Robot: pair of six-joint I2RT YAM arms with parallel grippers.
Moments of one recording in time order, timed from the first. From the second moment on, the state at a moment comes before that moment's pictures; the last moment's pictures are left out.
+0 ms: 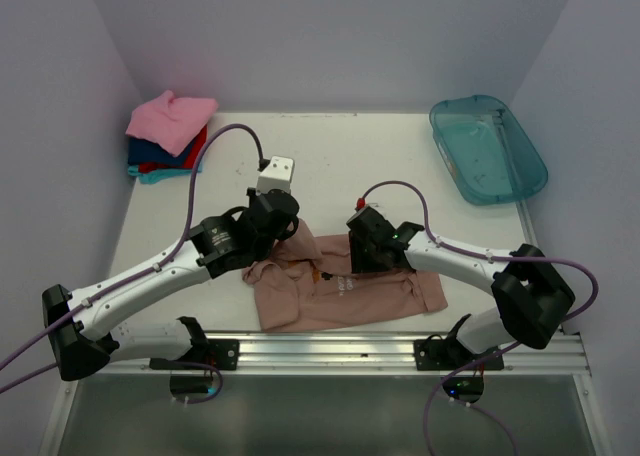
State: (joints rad) left arm -0.97 1.16 1.12 -0.63 -0.73 -0.44; right arm 0.81 1.45 0.84 -0.50 0.16 0.69
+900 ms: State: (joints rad) left arm -0.97 1.13 1.11 -0.65 -0.75 -0.45; right arm 0.81 1.49 0.81 -0.51 0.23 0.68
